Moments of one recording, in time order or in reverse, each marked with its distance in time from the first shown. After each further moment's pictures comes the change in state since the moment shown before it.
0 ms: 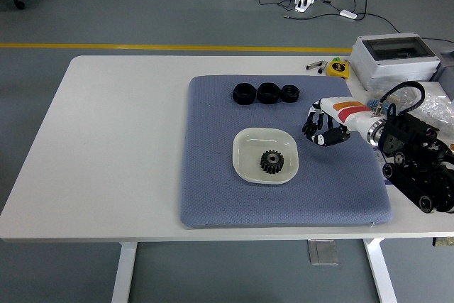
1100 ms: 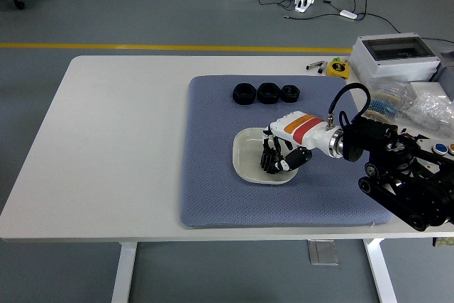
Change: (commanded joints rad) left arm -0.002 0.005 0.002 0.000 -0.004 0.000 0.000; right arm -0.001 -0.007 -0.067 0.269 -0.173 0.147 -0.031
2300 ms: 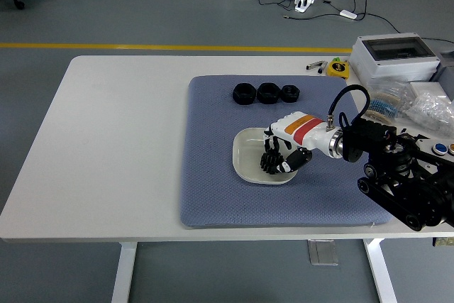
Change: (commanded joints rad) left arm 0.010 0.002 -0.010 -0.002 0.016 -0.005 0.005; right arm -0.004 0.017 0.014 -0.039 -0.023 -0.014 0.027
